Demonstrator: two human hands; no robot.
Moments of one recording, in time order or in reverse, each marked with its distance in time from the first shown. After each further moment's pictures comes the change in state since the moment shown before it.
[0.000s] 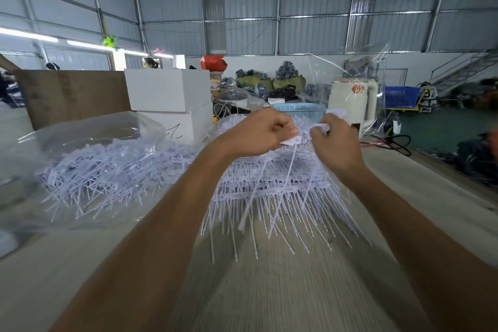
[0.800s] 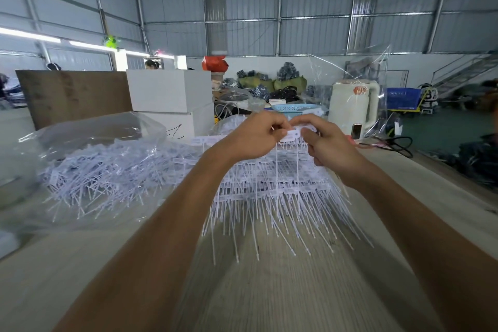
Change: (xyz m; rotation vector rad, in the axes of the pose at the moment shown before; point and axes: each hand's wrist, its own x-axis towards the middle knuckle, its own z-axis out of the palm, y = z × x) left_hand 0.004 -0.012 0.003 0.053 0.064 -0.031; right_hand -0.001 -0.010 -0.005 0.500 -0.390 0.061
